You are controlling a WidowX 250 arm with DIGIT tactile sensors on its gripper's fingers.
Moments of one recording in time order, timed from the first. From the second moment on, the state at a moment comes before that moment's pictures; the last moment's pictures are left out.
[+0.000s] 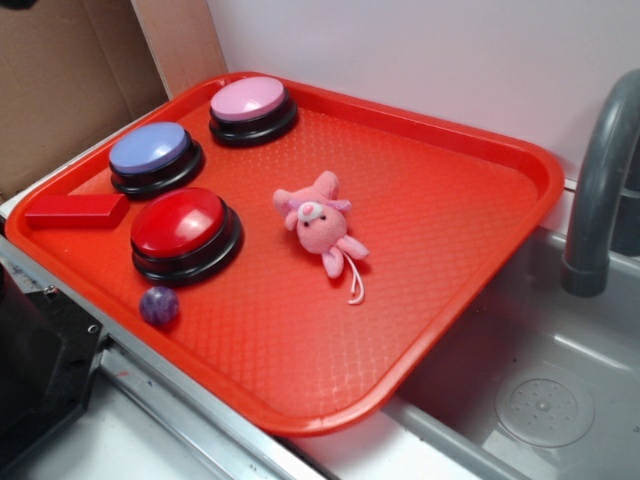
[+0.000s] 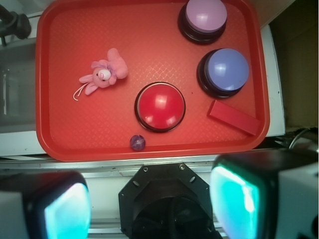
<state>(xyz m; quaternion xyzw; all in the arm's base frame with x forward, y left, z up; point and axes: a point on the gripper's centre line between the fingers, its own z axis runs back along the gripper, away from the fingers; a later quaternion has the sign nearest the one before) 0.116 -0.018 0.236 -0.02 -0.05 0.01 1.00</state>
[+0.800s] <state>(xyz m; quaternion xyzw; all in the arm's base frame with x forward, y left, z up) 0.155 0.021 0.155 0.03 0.01 -0.06 1.00</state>
